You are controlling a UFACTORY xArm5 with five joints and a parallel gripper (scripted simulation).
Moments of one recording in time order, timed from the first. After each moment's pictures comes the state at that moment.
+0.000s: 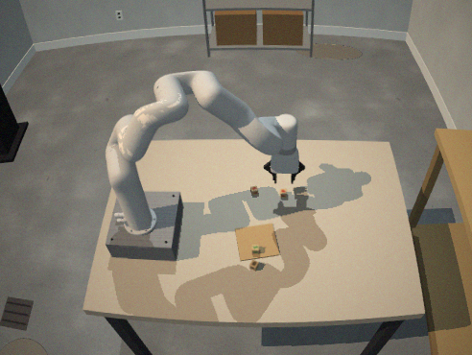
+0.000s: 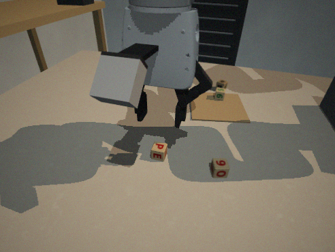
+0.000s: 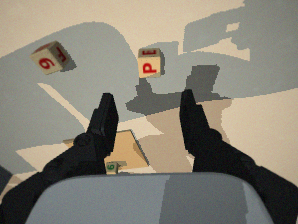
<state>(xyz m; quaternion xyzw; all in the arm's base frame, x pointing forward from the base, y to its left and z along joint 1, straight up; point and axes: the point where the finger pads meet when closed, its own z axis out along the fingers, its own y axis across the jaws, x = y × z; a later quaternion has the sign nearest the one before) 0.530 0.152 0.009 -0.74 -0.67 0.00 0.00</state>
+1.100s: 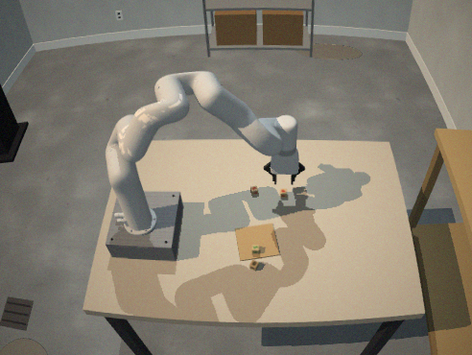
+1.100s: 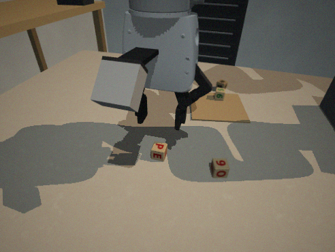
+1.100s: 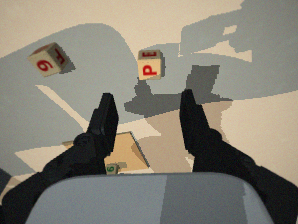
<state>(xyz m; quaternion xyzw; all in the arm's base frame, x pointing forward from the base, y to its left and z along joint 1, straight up) 0.530 0.152 0.004 -0.74 -0.67 0.00 0.00</state>
